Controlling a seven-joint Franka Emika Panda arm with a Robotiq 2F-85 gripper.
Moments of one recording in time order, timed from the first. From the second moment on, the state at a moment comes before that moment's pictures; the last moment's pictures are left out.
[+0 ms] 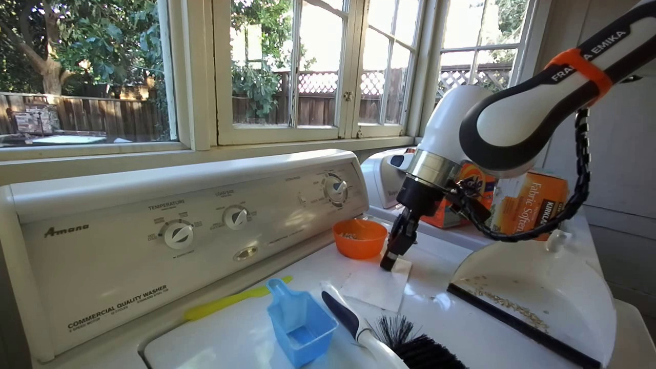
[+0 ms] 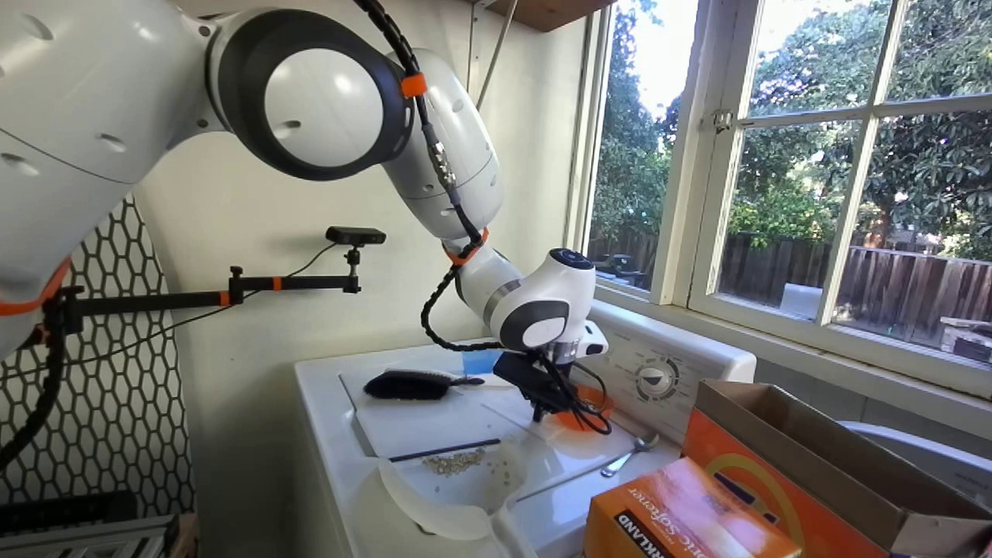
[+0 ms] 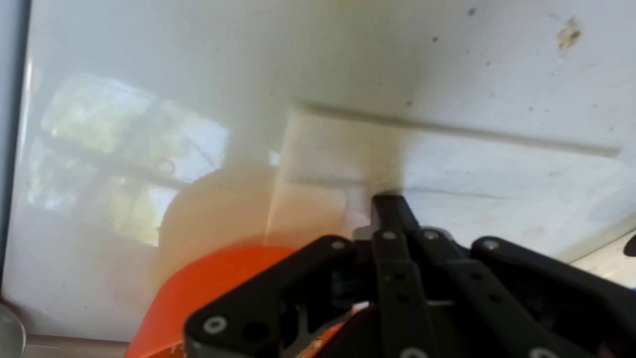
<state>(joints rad) 0.01 0.65 0.42 -1.81 0.05 2.65 -0.47</state>
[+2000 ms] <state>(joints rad) 0.02 0.63 0.43 -1.68 0.21 2.32 -0.75</state>
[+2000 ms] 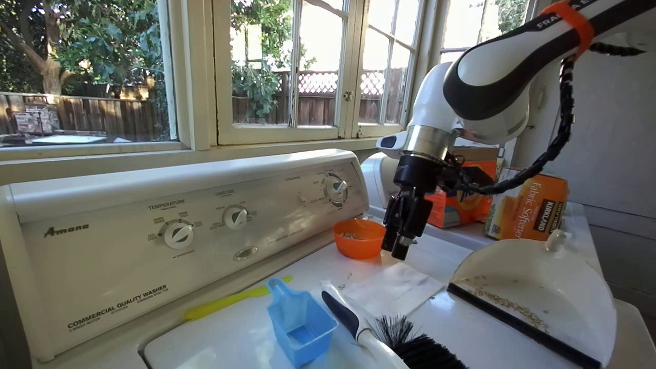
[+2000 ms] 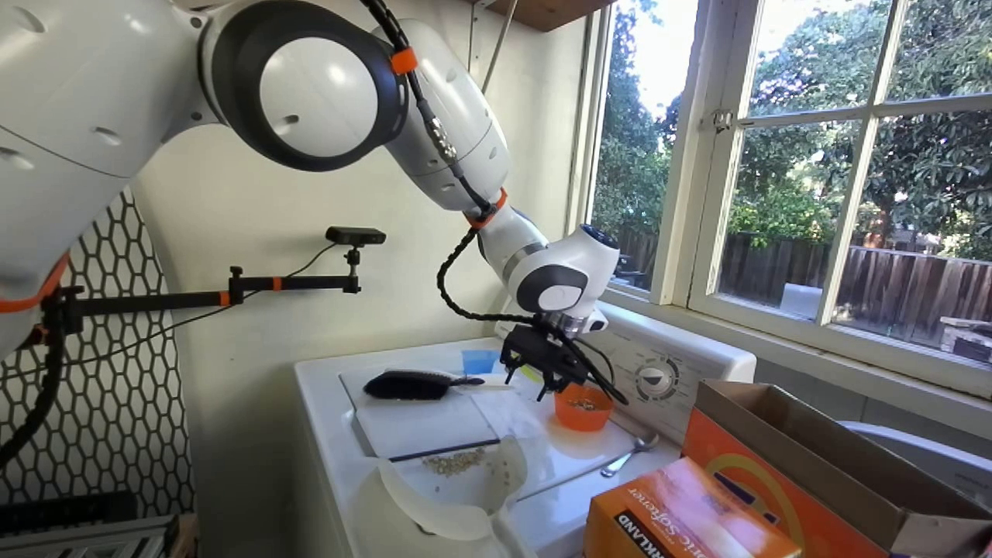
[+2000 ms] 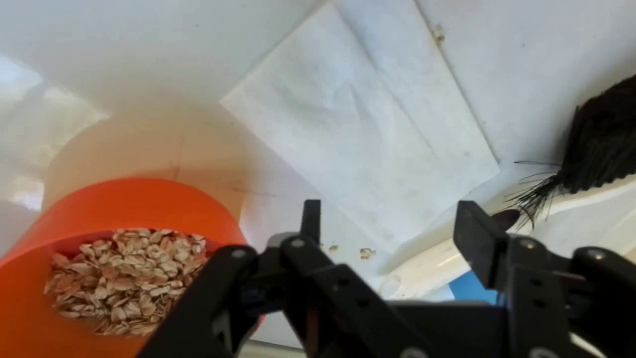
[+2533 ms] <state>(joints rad) 0.04 0.63 0.39 -1.68 0.20 2.32 -0.72</state>
